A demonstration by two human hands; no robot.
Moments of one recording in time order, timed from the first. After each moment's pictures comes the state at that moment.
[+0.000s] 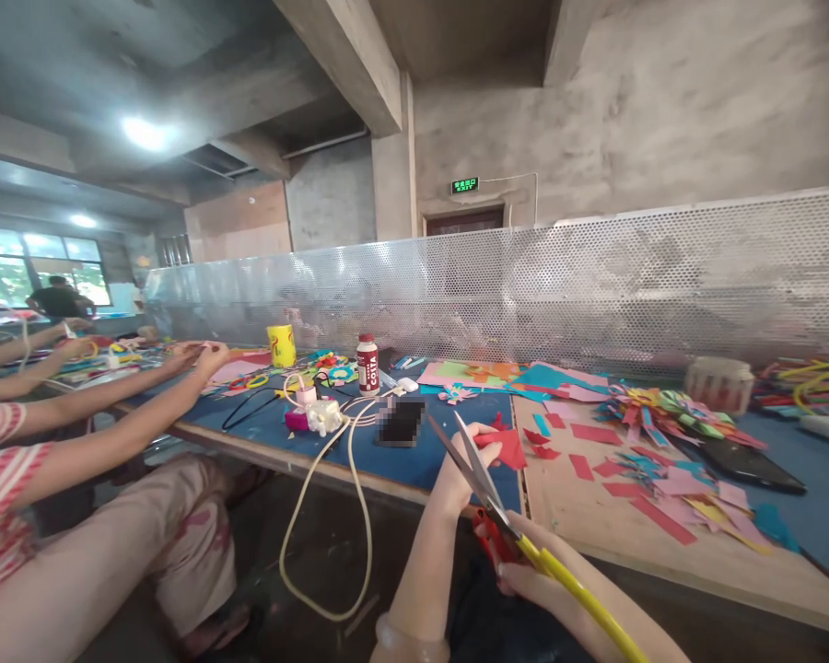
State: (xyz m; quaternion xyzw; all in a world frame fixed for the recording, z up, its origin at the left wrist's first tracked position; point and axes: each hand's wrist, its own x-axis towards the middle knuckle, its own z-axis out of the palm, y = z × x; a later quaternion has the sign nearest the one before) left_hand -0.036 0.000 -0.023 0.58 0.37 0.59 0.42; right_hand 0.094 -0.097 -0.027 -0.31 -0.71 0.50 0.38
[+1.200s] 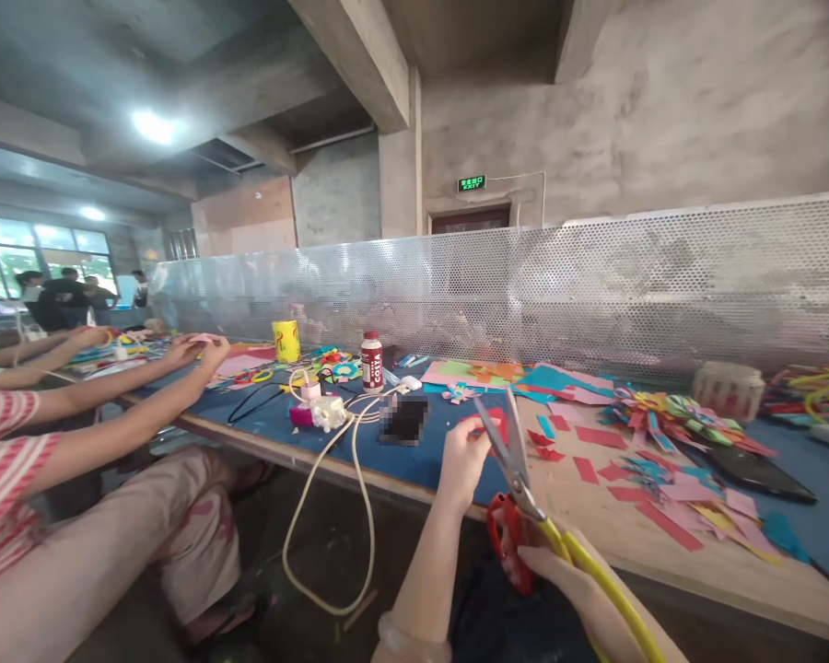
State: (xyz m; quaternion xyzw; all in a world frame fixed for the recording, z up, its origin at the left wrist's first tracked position) left_hand -0.036 -0.005 -0.014 0.54 0.38 0.65 0.37; right_hand 0.094 -0.103 -0.015 -0.29 -0.64 0.57 0.43
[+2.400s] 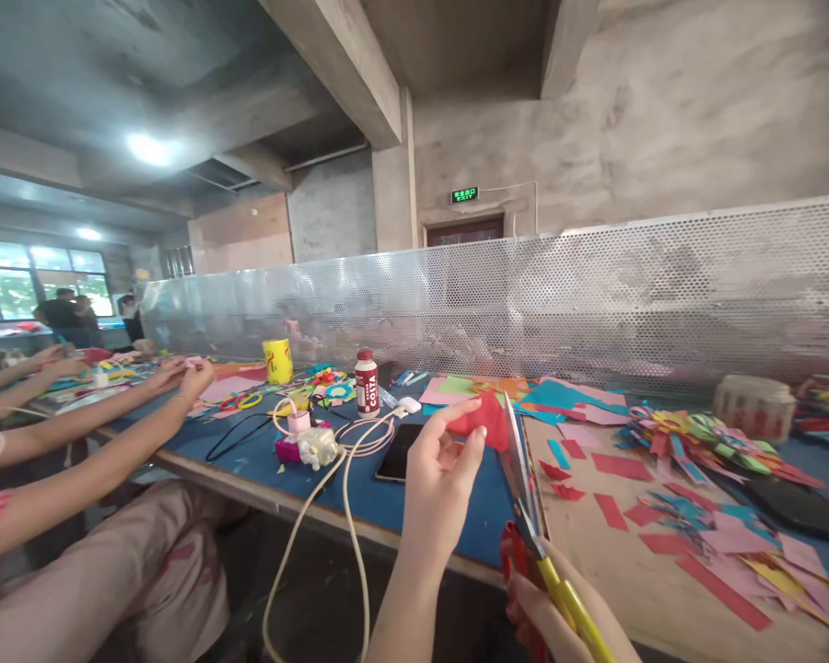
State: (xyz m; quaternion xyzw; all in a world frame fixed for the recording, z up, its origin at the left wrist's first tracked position) left_hand -0.057 -0.068 0.071 0.58 0.37 0.67 0.27; right_hand 0.062 -0.085 -0.022 -0.45 -0.58 0.48 0.48
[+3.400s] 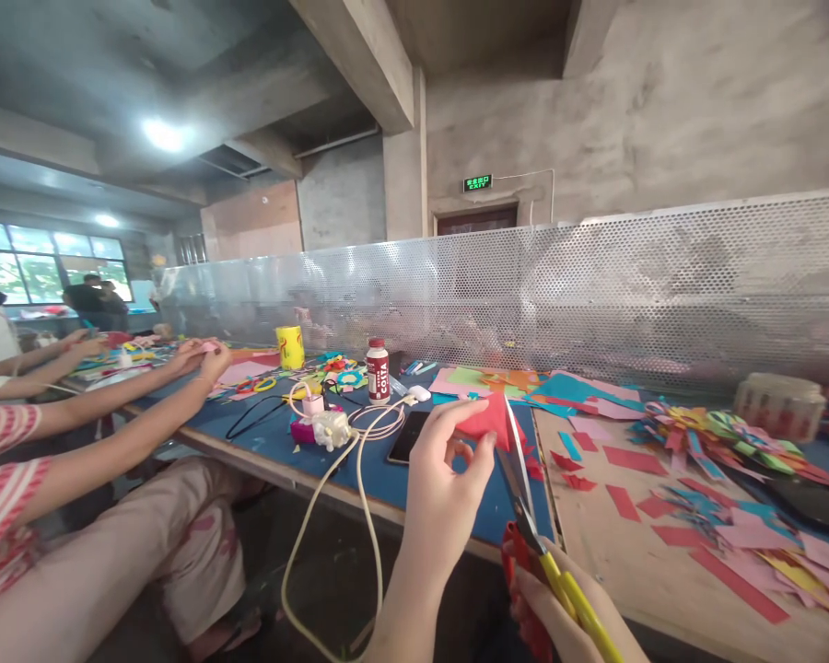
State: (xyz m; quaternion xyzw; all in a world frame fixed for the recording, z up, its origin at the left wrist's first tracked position) left_hand -0.067 -0.079 0.059 0.60 0.38 0.67 0.19; right_hand 0.059 -0.088 -0.033 -0.45 -0.59 0.50 0.44
